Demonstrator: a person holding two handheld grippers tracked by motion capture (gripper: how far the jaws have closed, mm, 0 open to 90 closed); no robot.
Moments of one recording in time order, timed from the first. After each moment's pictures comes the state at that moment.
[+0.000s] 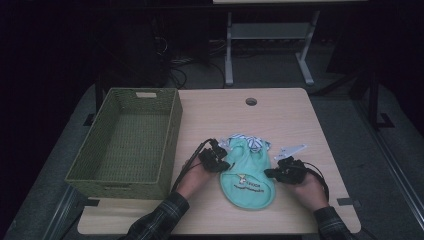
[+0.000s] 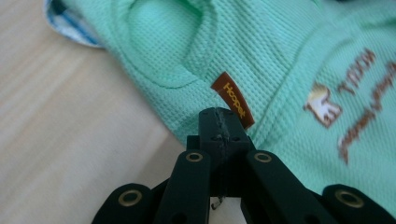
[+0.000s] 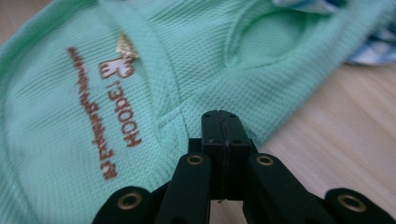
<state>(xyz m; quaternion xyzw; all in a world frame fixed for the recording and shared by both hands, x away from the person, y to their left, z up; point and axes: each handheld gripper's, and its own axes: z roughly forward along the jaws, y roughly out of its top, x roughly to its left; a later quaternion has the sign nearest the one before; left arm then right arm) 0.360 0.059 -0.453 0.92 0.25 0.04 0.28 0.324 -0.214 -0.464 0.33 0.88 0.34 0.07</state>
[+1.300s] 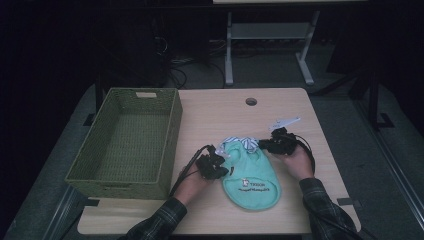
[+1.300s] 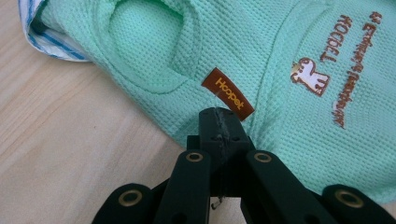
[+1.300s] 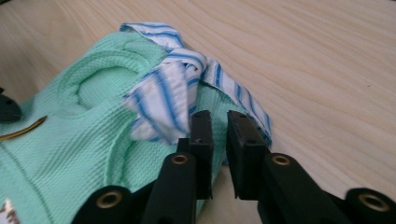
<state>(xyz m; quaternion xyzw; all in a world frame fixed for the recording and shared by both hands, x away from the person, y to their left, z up) 0.344 0.064 -0.454 0.92 0.25 0.05 0.29 0.408 -0.204 -0.451 0.37 0.85 0.37 0.10</state>
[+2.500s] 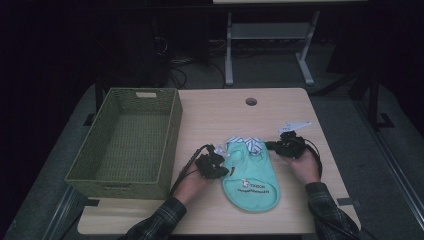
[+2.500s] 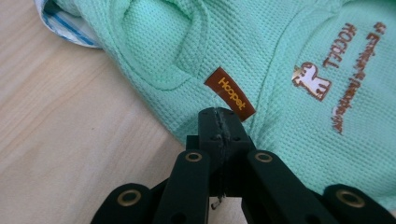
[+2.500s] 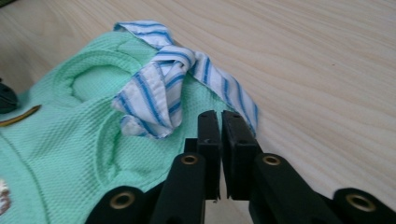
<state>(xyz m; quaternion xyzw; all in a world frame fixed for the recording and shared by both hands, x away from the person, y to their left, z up) 0.347 0.067 -0.455 0.92 0.25 0.03 0.30 0.393 -0.228 -0.453 0.39 0.83 0.39 0.11</state>
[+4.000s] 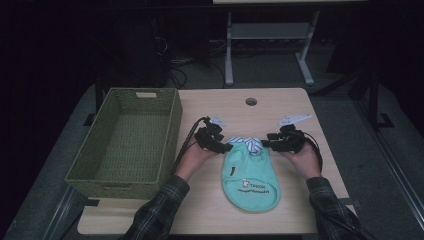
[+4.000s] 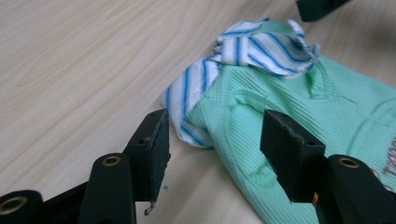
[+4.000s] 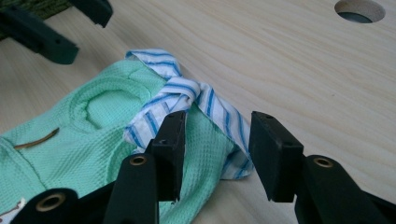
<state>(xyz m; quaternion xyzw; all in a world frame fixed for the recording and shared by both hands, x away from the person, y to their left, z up) 0.421 0.067 -0.424 0.89 0.29 0.06 0.35 0.406 -0.225 -0.437 0.37 0.83 0.40 0.10</state>
